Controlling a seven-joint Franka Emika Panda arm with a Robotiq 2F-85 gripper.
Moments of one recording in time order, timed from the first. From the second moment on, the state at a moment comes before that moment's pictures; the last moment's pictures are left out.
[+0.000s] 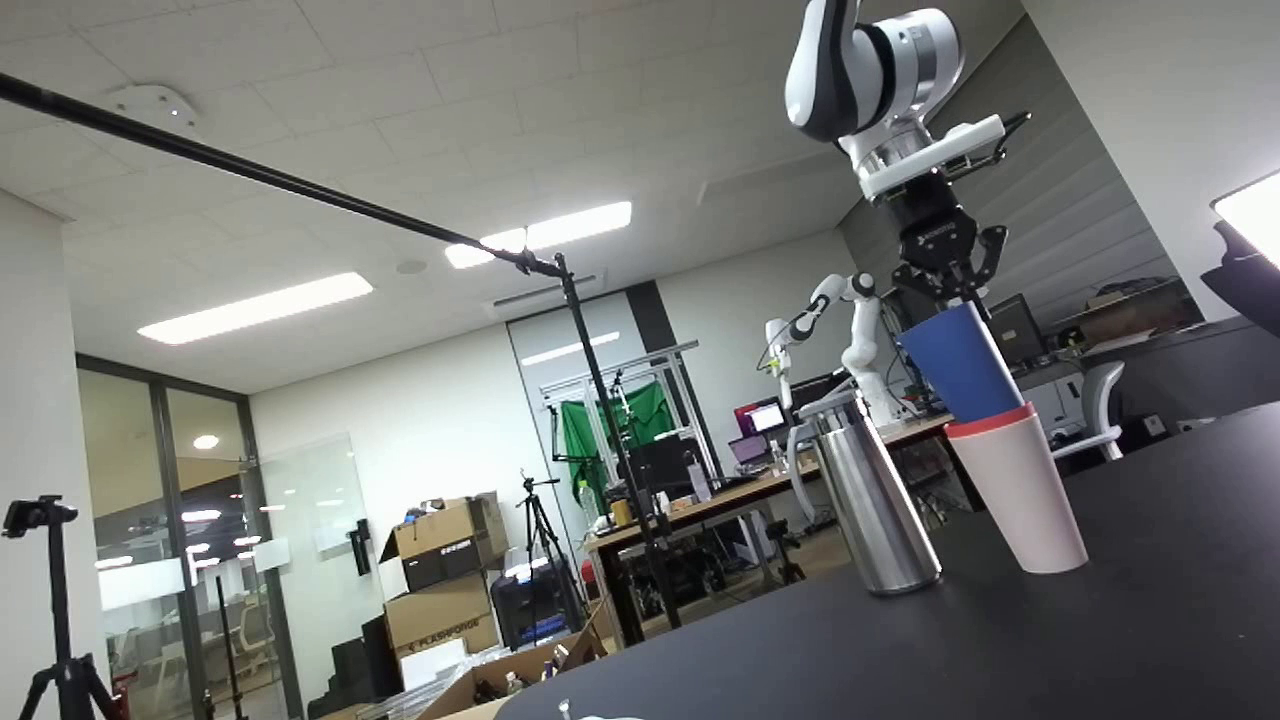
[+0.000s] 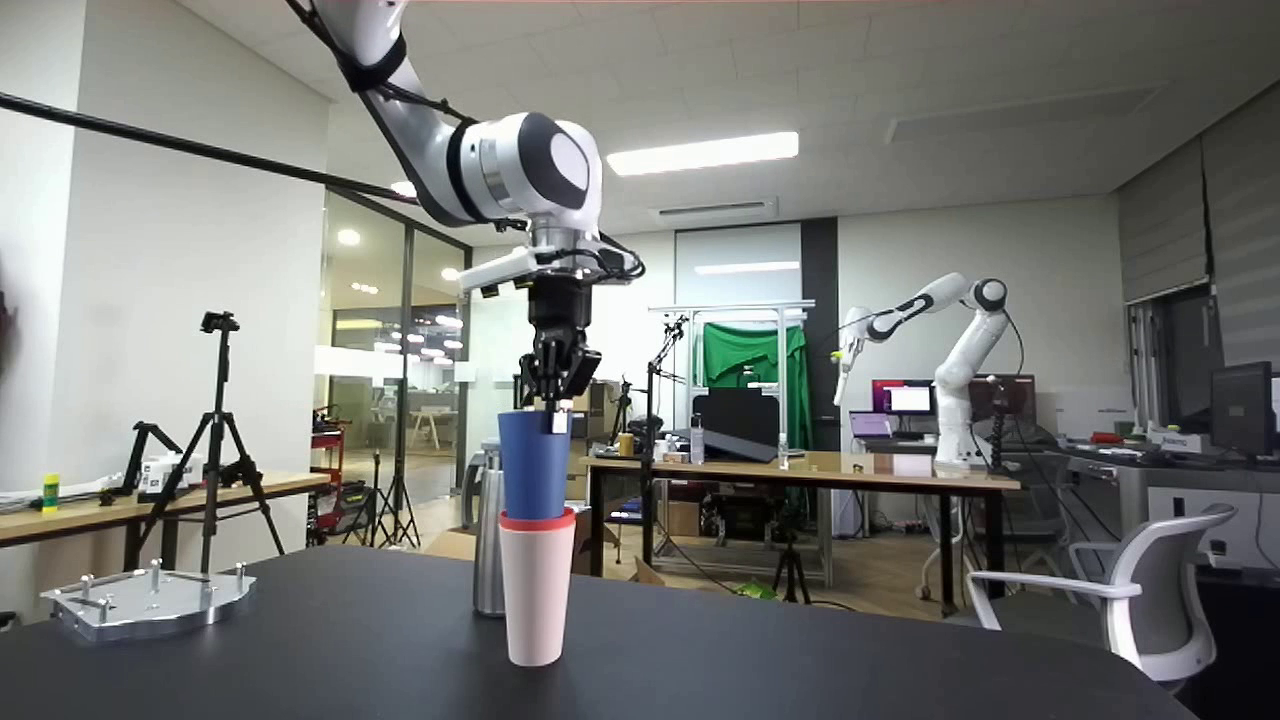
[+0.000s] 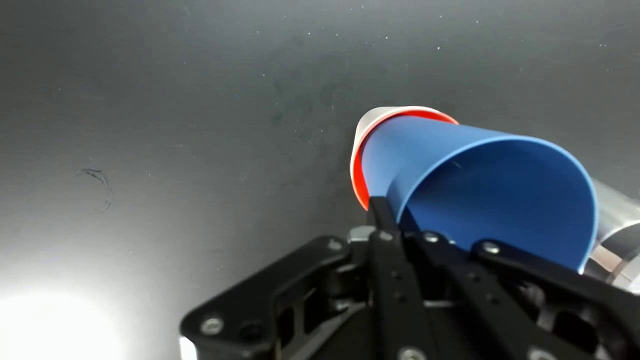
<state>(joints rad) 0.04 0.22 -0.02 -1.87 0.01 2.07 0.35</state>
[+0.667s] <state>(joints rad) 0.05 0.36 -0.02 -1.84 0.01 2.13 0.35</state>
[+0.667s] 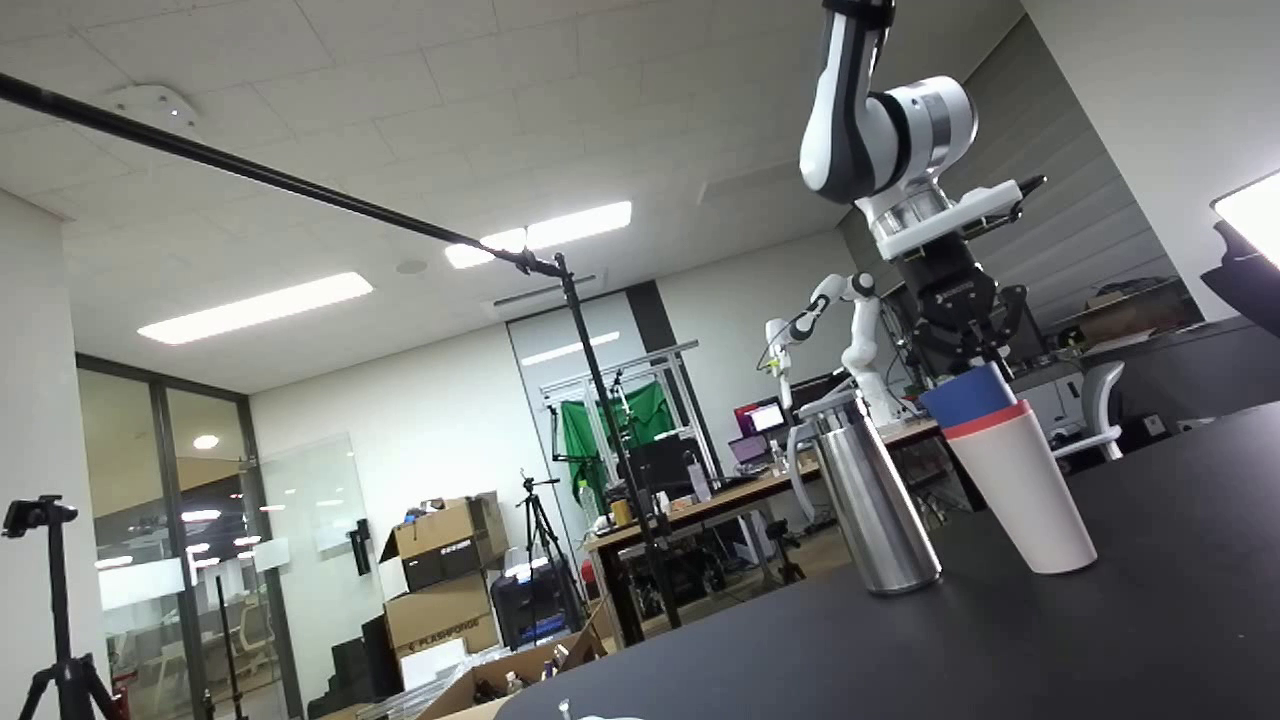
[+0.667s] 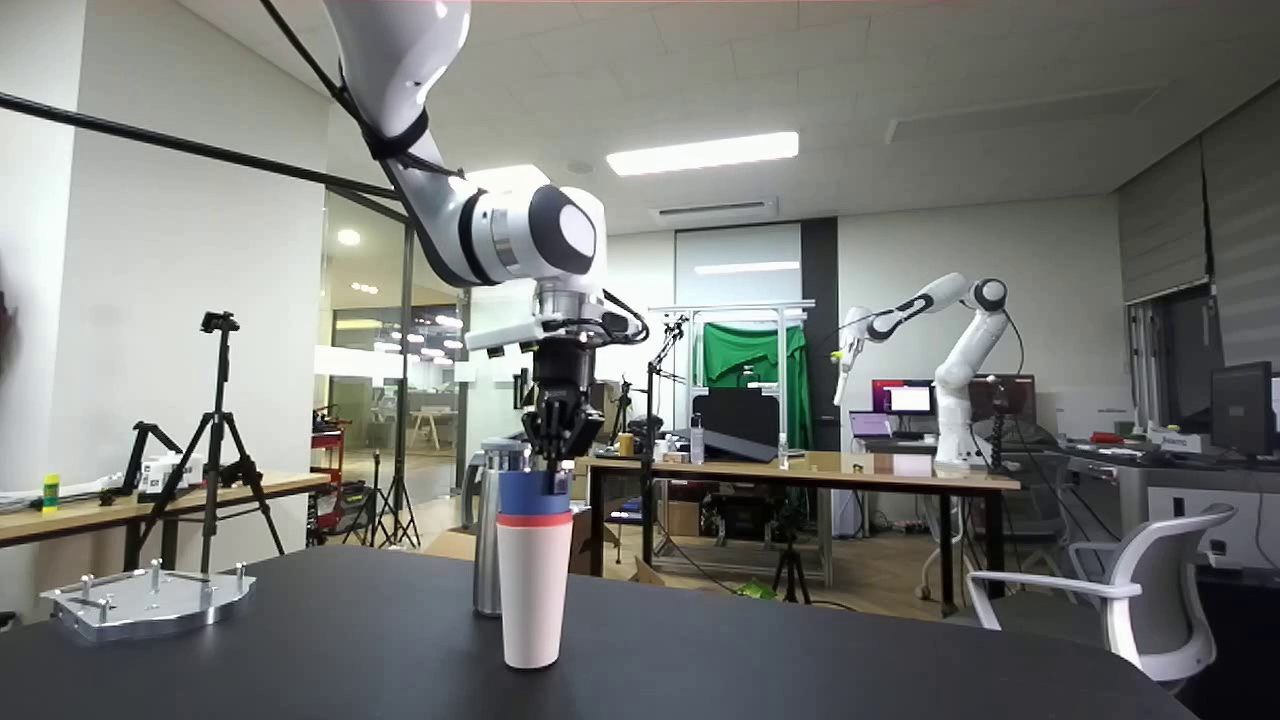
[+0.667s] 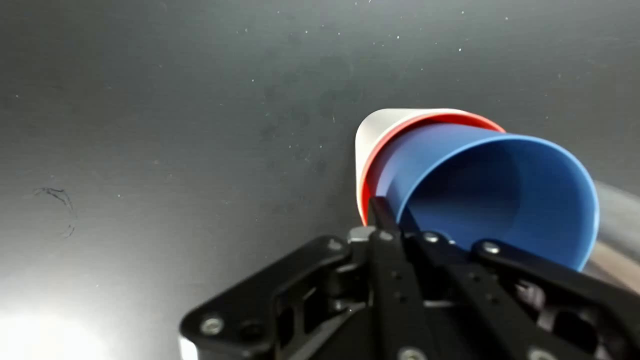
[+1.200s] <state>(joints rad) 0.05 0.42 -0.02 -1.80 0.01 2.13 0.35</state>
